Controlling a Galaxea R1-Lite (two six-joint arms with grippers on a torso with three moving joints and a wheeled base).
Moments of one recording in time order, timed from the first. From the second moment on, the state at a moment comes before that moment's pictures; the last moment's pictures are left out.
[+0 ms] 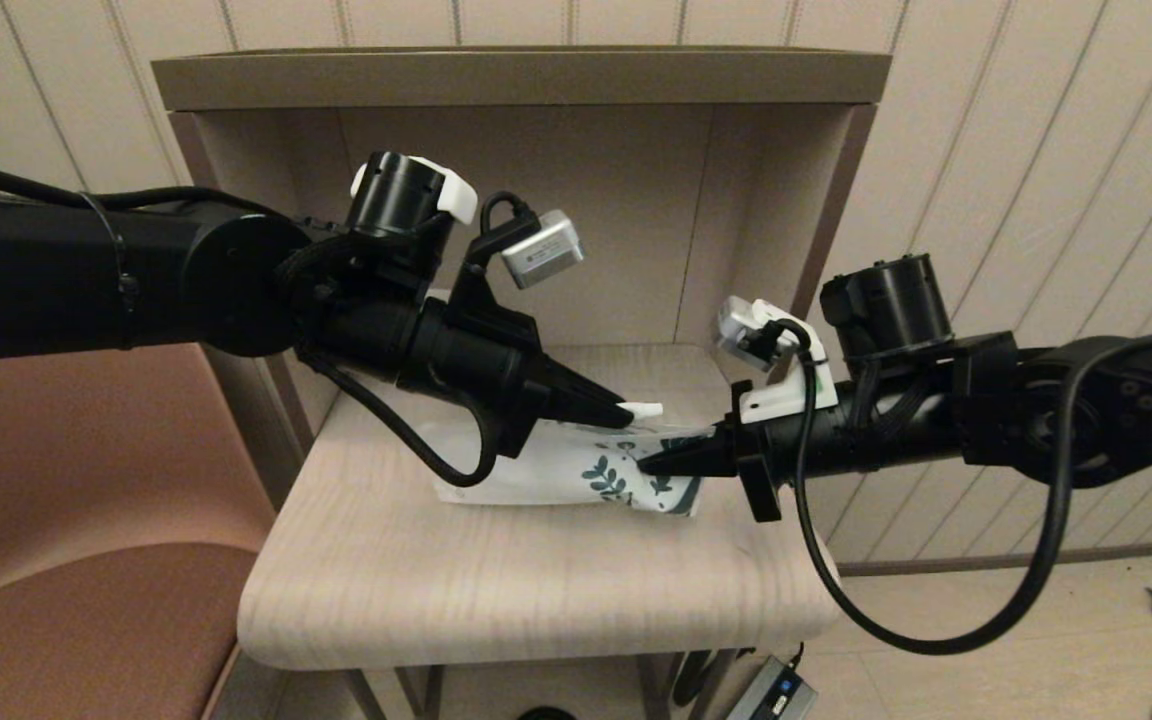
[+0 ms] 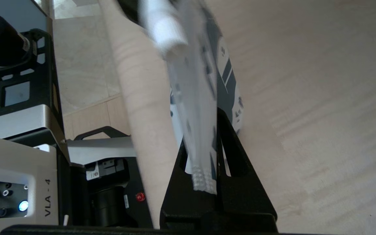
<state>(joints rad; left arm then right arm) -0.59 1.93 -1.63 0.31 -0.81 0.44 0.40 1.78 -1.15 -0.09 0.78 -0.37</state>
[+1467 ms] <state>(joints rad) -0.59 1.89 -1.63 0.41 -0.77 0.47 0.40 1.75 -1.14 -0.09 0.78 -0.37</state>
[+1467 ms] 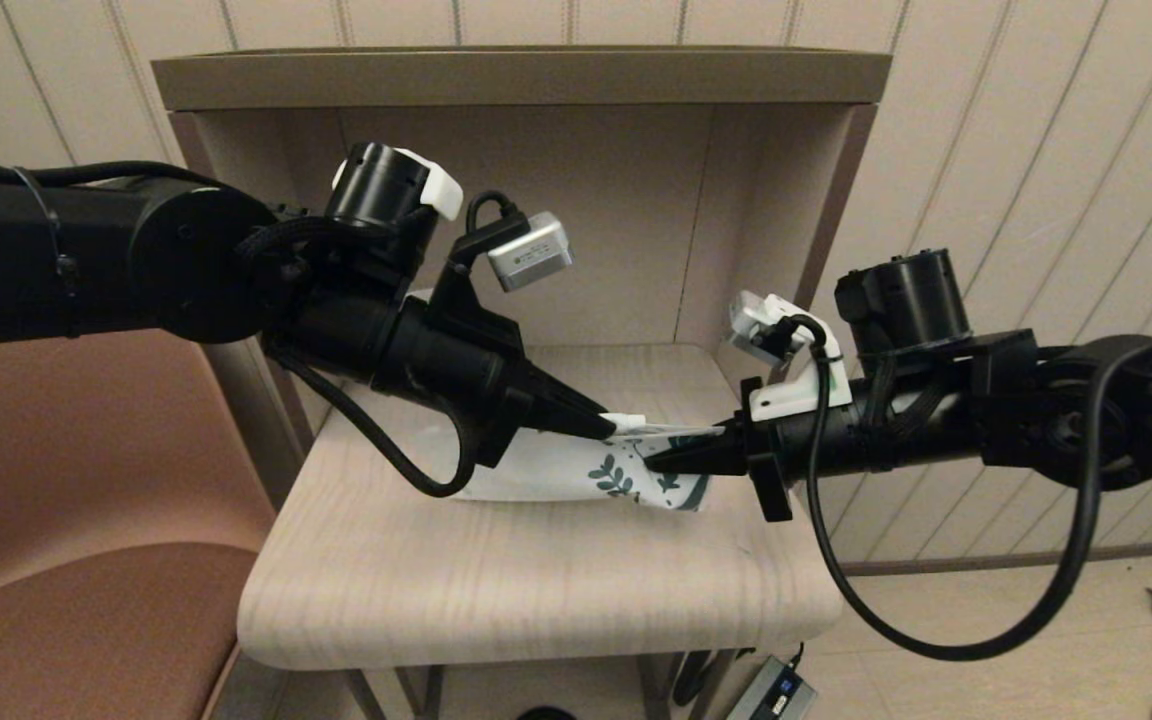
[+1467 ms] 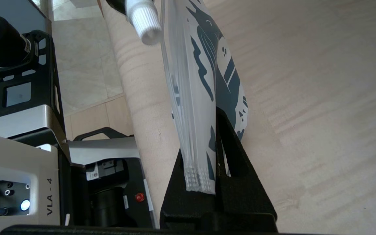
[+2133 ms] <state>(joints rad) -0.59 1.88 -1.63 0.40 -0.62 0.49 0.40 1.76 -1.14 -0.09 0.78 -0.37</state>
